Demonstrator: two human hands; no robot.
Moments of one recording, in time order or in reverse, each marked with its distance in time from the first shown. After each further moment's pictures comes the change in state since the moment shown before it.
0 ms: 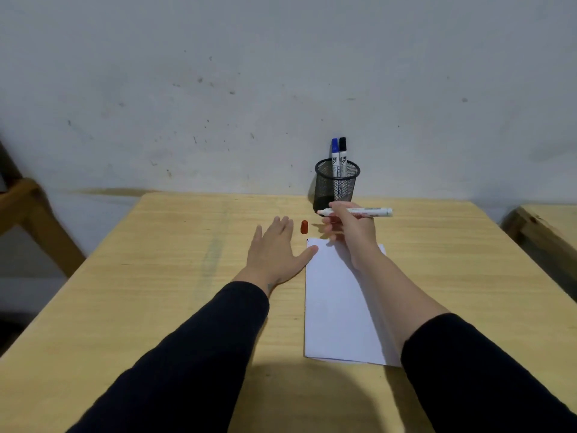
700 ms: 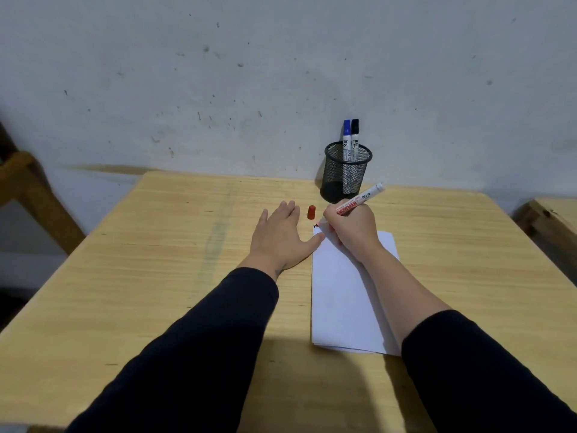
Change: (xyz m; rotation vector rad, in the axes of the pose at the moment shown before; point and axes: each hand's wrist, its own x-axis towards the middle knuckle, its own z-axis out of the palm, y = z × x) left_hand -0.001 0.001 0.003 0.025 0.050 -0.016; right_hand 0.003 0.022 0.003 -0.666 0.024 -0.175
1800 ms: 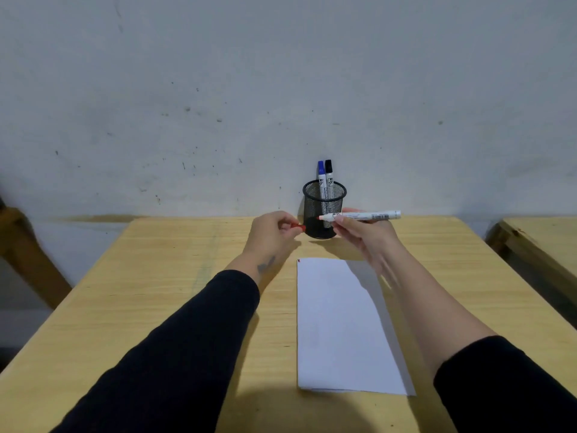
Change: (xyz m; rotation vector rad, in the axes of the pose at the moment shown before) left_hand 0.041 0.016 -0.043 -0.739 0.172 -0.047; right_hand 0.021 -0.024 -0.063 0.799 -0.096 0.204
